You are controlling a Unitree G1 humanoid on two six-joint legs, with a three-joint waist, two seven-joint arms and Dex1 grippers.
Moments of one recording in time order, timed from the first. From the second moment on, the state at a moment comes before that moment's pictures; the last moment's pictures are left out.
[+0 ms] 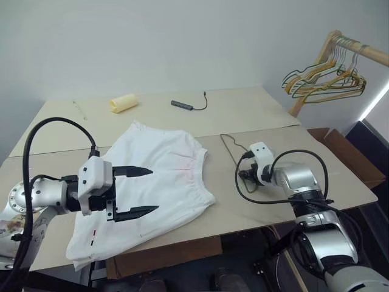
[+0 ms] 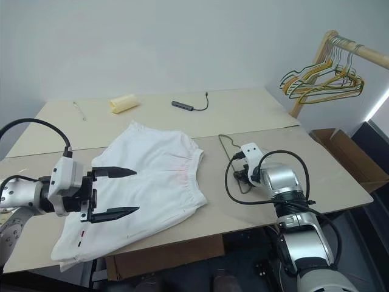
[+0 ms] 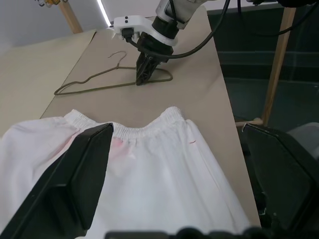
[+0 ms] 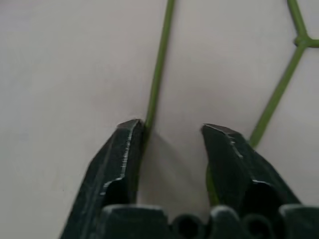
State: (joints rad) left arm -0.02 0.90 0.25 -0.48 -0.61 0.37 -1.17; right arm -0.71 -0.41 0.09 0.45 0.06 0.96 0.51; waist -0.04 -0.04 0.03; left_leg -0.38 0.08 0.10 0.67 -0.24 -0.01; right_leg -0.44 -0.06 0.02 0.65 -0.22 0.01
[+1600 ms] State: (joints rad) left arm -0.64 0.23 0.39 -0.16 -1.25 0.90 -0.03; right arm -0.49 -0.37 0.22 -0.19 -0.03 0.22 0.55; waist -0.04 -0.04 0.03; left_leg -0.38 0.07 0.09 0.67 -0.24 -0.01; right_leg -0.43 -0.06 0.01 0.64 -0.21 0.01
